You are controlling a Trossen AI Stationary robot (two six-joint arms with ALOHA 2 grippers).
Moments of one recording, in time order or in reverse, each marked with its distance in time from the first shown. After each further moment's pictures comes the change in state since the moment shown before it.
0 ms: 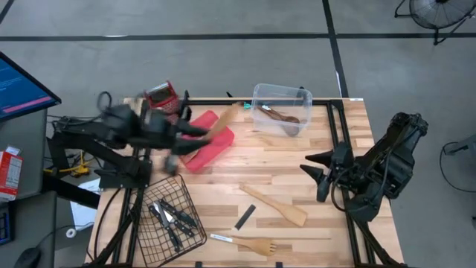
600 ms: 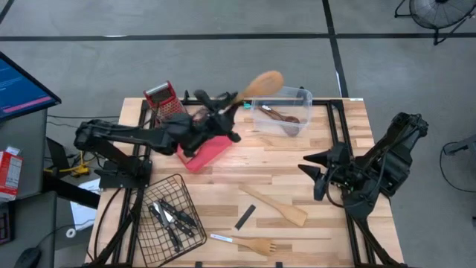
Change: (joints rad) left arm 0.119 0.329 -0.001 0.386 -0.697 0.926; right arm -0.047 0.000 0.000 0.004 -0.067 0.011
